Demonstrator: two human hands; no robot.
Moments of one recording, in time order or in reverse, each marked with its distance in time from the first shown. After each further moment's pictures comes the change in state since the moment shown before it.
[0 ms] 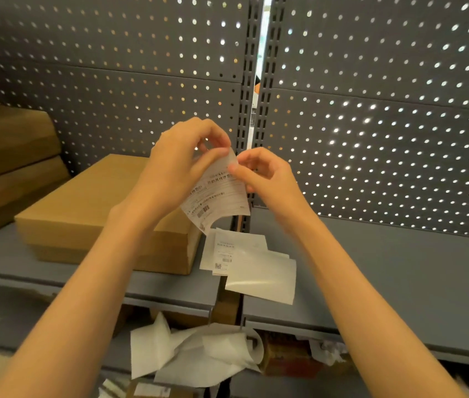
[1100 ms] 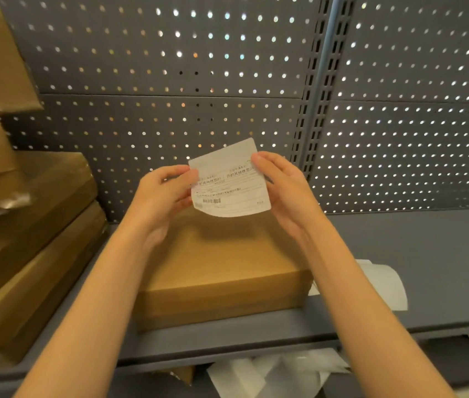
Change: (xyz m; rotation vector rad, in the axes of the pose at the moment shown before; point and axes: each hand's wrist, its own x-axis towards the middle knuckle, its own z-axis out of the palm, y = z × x) left_hand 0.004 -0.168 -0.085 -0.918 -0.077 -0.821; right_hand 0.072 -0.010 0.149 0.344 0.298 0.185
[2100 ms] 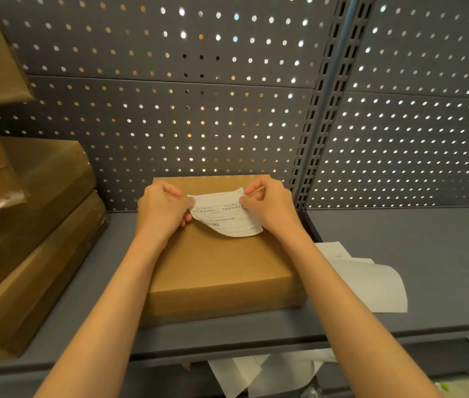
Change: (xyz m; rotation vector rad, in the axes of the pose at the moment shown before) left_hand 0.023 -0.035 -0.010 0.478 0.191 -0.045; right_hand 0.023 0.042 -0.003 -0.908 0.139 0.062
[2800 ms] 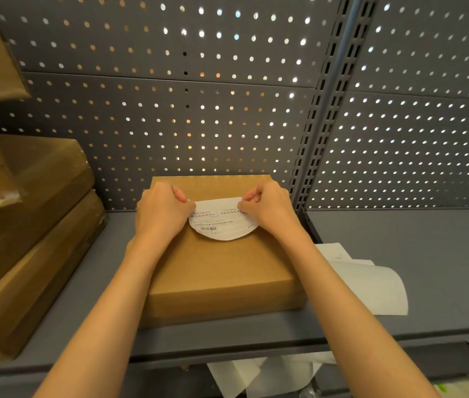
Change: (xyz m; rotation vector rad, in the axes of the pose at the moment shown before) left_hand 0.004 -0.002 0.002 0.417 0.011 0.117; right_hand -0.001 -0.008 0.003 -0.151 -0.028 0.023
